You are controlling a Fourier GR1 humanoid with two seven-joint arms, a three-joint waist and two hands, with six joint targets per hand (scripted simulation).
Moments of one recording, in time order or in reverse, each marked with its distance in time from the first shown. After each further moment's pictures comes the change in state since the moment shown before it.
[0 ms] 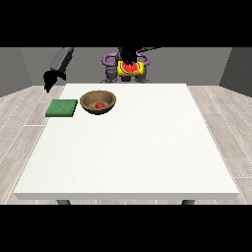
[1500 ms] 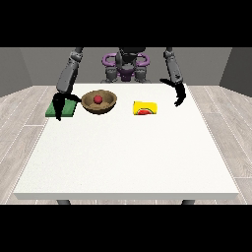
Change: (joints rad) left arm 0.409 0.041 0.595 0.044 1.192 0.065 -0.828; right arm -0.121 -0.042 -0.115 -0.132 -0.149 -0.072 0.052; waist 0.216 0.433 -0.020
